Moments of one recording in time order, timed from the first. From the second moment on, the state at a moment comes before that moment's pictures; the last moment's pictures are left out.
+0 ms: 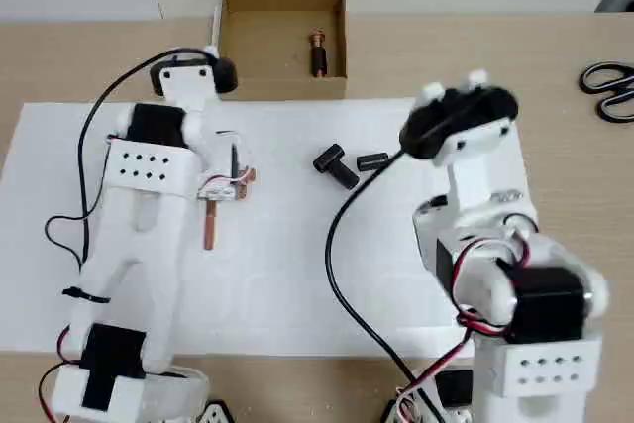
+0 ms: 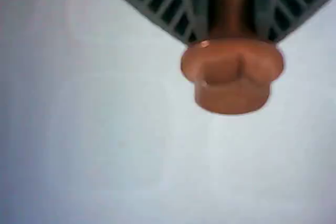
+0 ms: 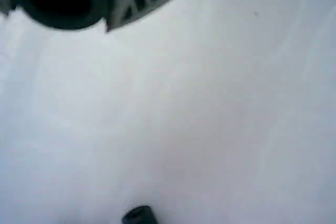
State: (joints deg) left arm 6.2 -5.1 -0.4 98.2 17.0; right arm -6.7 -52.0 19.2 91.6 10.1
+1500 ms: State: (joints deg) left arm 19.4 -37.8 14.5 73.1 24.5; right arm -15.6 -97.8 81.8 43.9 -1.0
